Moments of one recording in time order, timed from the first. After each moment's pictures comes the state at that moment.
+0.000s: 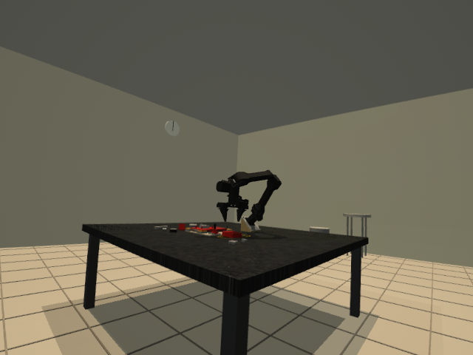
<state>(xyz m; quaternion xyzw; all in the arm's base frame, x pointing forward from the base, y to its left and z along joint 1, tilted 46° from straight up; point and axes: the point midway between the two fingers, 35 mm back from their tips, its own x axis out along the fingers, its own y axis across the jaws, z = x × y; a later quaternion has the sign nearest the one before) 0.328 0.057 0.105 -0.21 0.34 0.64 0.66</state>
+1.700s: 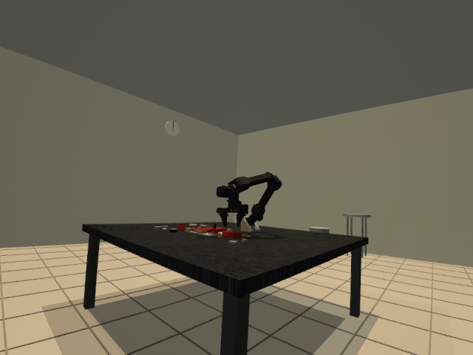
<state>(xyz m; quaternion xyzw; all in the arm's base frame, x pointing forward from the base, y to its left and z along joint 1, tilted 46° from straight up) 0.329 0.079 0.088 -0.21 0.33 0.64 0.66</state>
